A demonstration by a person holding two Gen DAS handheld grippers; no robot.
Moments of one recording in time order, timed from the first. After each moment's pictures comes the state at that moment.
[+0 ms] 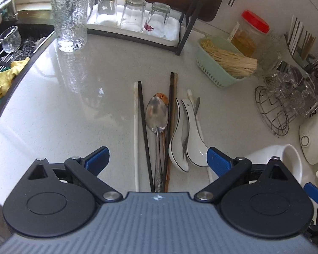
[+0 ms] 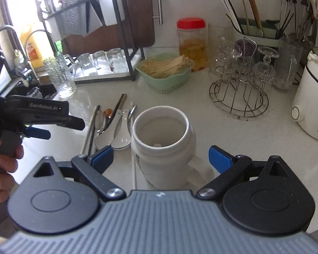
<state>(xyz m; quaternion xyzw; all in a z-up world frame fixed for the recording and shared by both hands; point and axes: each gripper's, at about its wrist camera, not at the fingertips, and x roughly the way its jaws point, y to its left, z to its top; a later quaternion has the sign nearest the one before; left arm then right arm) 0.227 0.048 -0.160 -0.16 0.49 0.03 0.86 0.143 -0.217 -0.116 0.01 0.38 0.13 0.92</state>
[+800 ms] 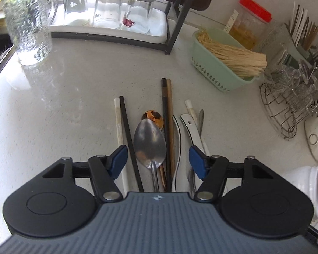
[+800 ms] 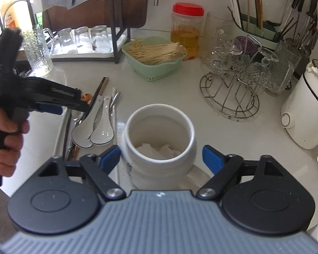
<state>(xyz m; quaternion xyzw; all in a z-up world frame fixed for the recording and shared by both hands) 0.298 0.048 -0.206 -0.13 0.49 -0.02 0.86 0.169 -0.181 -0.125 -0.07 0.42 0.08 0.90</state>
